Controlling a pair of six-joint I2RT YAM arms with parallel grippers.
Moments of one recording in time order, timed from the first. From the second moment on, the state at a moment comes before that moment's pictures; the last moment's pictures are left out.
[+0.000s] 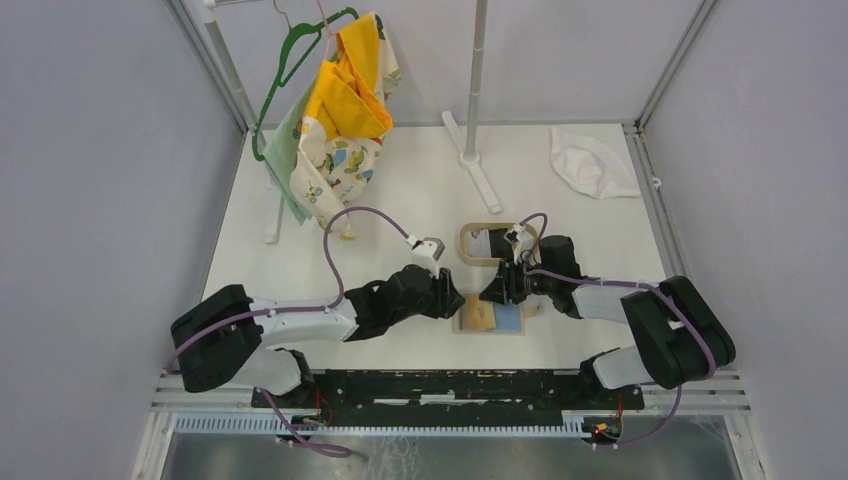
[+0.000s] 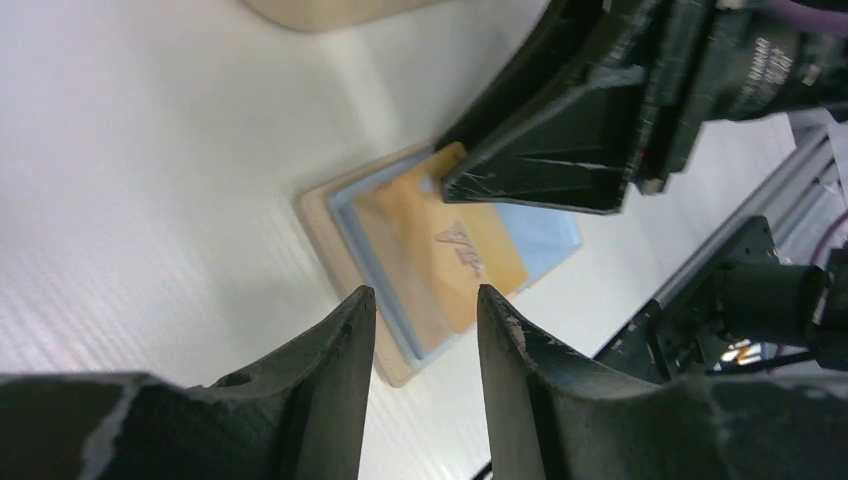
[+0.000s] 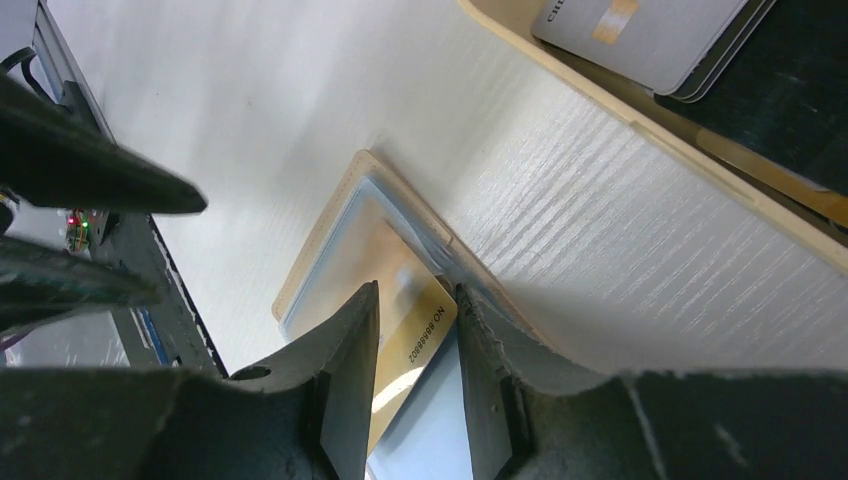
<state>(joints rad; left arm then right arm) -1.06 1.38 0.57 0.25 -0.18 -0.72 0.36 1.42 0.35 0.37 -0.69 0.29</state>
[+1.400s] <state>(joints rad) -1.38 2.02 1.31 -0.31 -0.66 -0.84 0.36 1.44 0.36 0.36 -0.68 0.27</state>
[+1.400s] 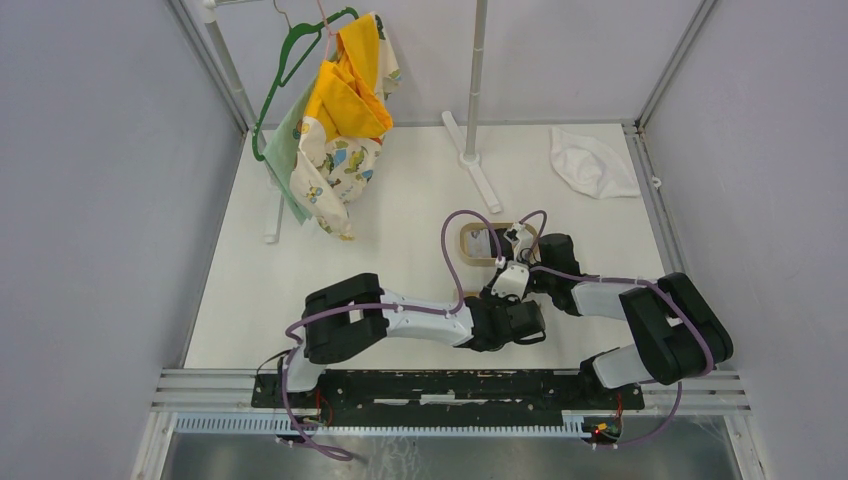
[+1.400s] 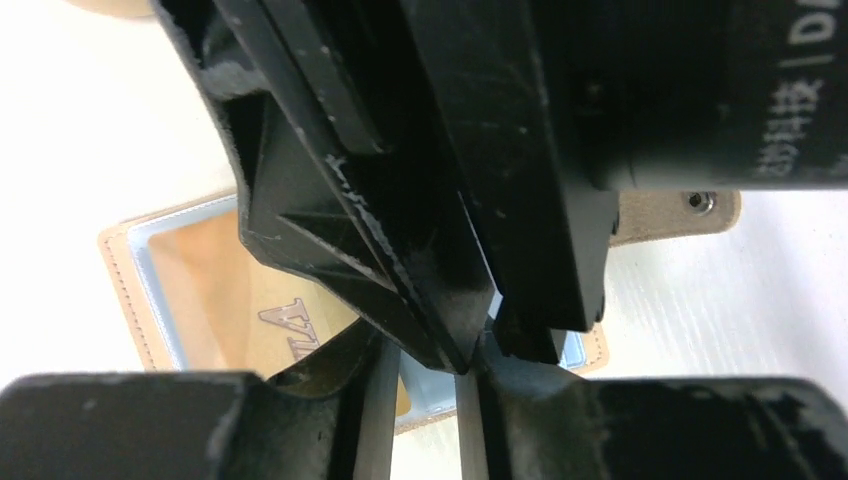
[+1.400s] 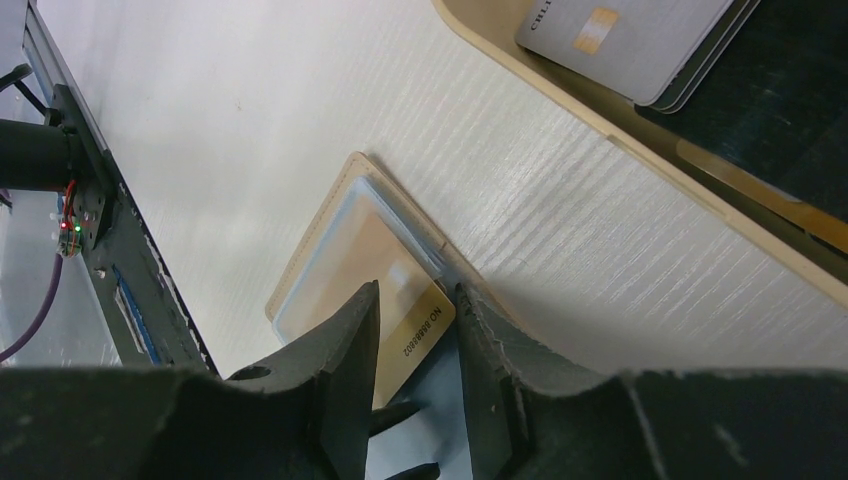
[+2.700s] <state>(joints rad) -1.25 1.51 0.80 -0.02 -0.42 -0.61 0.29 1.10 0.53 -0.13 -0.81 -0.65</state>
